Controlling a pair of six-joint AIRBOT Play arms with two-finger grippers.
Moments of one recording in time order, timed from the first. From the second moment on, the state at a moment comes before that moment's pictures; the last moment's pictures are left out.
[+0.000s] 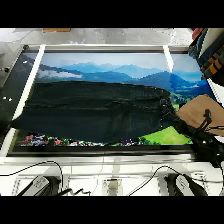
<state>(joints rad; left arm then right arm) 0.99 -1.07 0.73 0.73 -0.79 -0.91 -0.68 -0.88 0.39 -0.47 0.97 0.81</state>
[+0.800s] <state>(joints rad) 0.57 -1.28 1.04 0.92 -0.51 -1.13 -0.47 -0.72 0.57 -0.76 0.67 1.38</state>
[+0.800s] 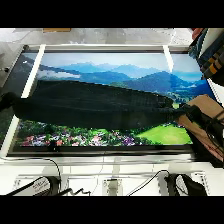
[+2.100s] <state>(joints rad) 0.30 -1.91 1.69 1.38 -0.36 -1.80 -0.17 -1.63 1.22 -0.74 0.09 1.81</state>
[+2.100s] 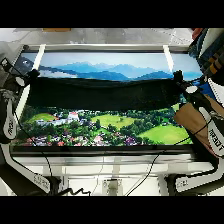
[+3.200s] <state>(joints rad) 0.44 -1.54 1.44 1.53 -0.94 -1.65 -0.17 -1.55 1.22 -0.97 0.12 1.73</state>
